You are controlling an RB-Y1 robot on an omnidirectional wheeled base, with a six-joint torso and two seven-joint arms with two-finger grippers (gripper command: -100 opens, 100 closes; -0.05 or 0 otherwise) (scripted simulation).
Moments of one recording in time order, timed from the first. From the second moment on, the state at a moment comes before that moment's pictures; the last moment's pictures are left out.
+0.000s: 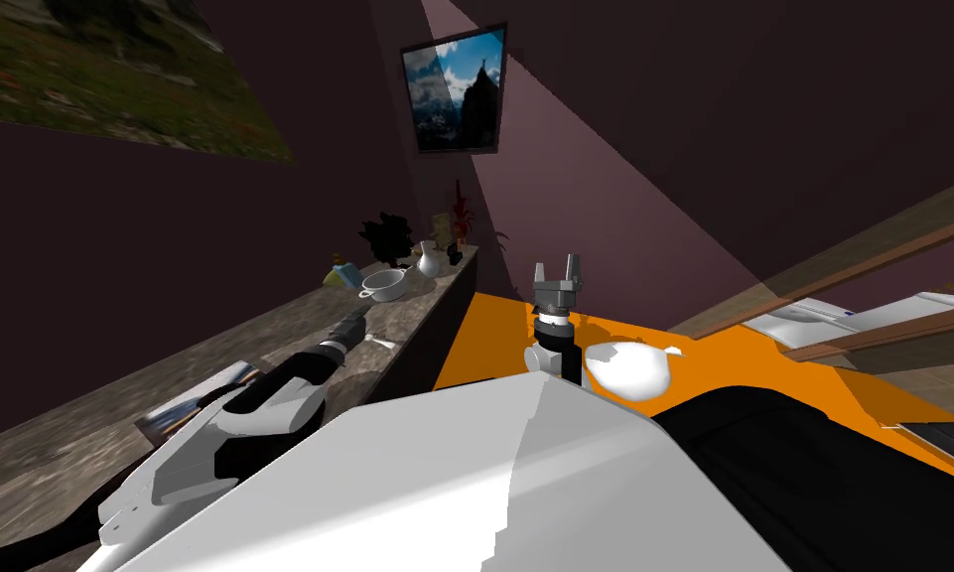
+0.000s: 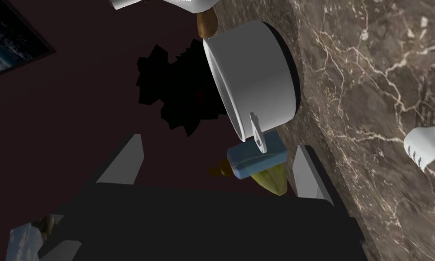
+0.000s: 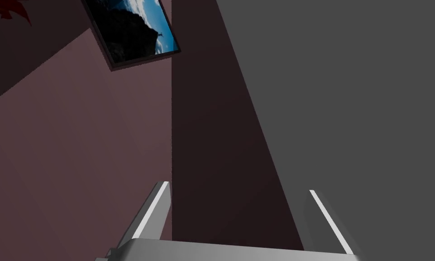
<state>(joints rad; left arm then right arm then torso) 0.45 0.64 0.11 -2.20 0.31 0.44 -0.01 0.46 0.00 0.06 -2.34 -0.09 -0.55 -0.07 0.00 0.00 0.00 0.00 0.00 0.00</state>
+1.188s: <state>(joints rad) 0.44 0.76 0.12 -2.19 0.45 0.79 -0.03 0.46 0.00 0.06 -2.34 -0.09 -0.55 -0.07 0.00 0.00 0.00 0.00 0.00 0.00</state>
